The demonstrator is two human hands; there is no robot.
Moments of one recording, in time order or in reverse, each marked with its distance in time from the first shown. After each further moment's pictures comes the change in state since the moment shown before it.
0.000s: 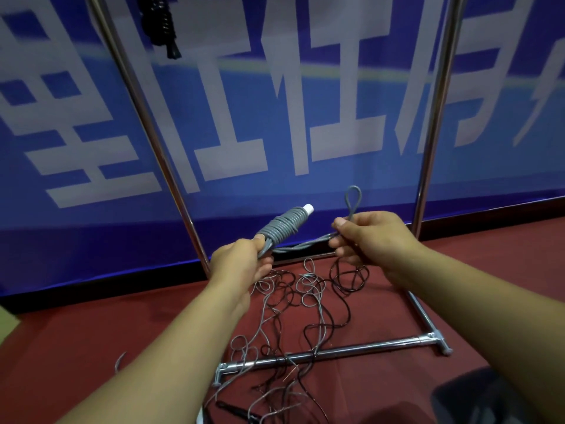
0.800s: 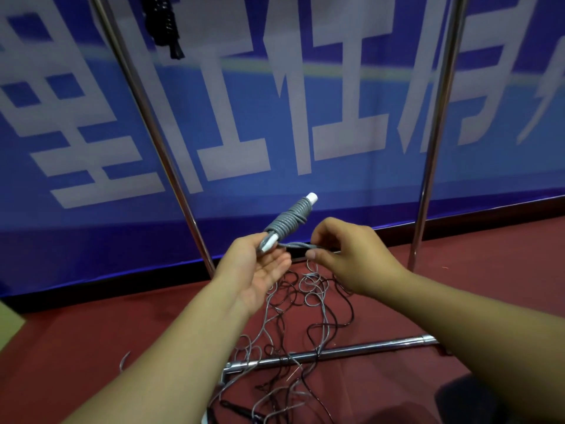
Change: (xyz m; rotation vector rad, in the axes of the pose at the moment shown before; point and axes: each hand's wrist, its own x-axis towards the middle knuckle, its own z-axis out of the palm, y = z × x) left_hand -0.023 0.013 0.002 -0.230 -0.180 -0.178; right_hand -0.012 0.014 0.023 -0.741 -0.029 -0.563
